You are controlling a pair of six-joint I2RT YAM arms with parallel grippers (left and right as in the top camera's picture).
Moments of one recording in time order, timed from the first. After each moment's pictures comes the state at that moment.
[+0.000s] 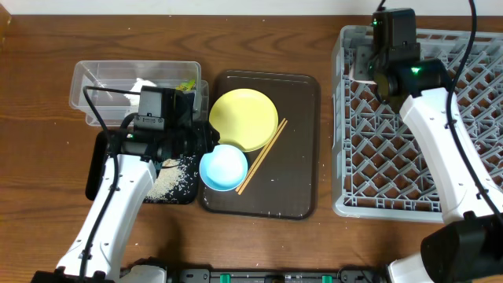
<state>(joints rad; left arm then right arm) -0.13 1.34 0.99 -0.72 0.41 -0.27 0.20 1.68 1.58 -0.74 0.16 0.18</state>
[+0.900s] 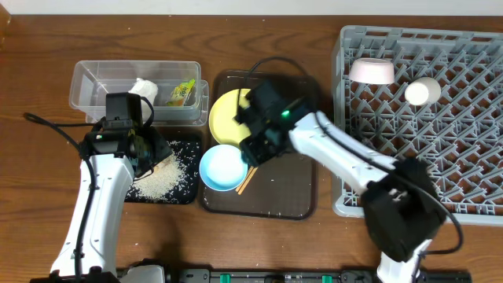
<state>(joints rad) 0.08 1.34 0.99 -0.92 0.00 -0.58 0.70 1.96 1.44 -0.79 -0.32 0.13</state>
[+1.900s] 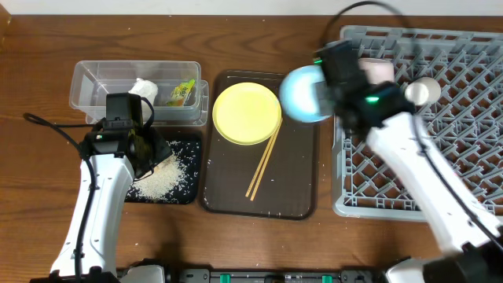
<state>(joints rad) 0.08 1.34 0.99 -0.92 0.00 -0.59 0.41 1.58 1.49 -0.90 0.42 0.20</state>
